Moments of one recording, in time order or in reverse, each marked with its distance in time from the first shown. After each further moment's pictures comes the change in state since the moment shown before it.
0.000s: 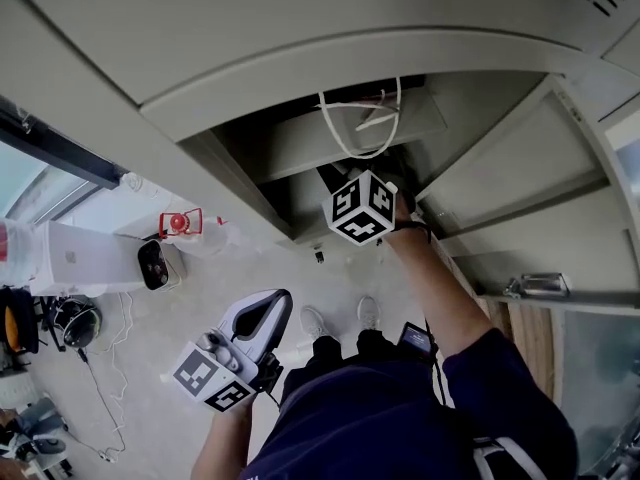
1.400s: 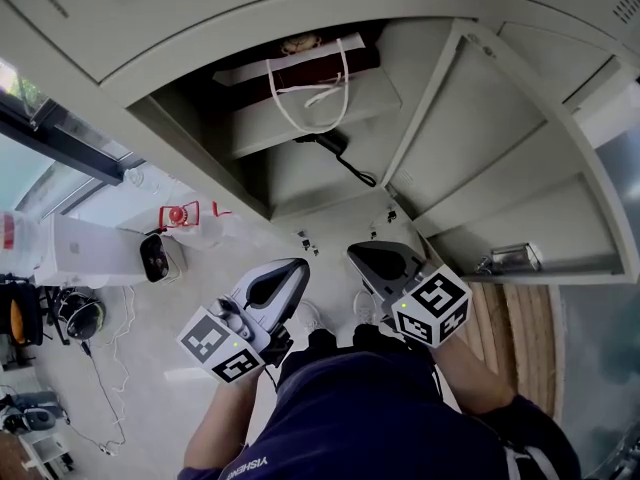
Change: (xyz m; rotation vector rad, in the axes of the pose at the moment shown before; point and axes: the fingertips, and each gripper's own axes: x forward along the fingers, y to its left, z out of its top) left arm 0.057 -0.062 -0.011 0.047 0.015 -0.074; right arm -0.232 0.084 -0.039 0.741 -0.221 0.456
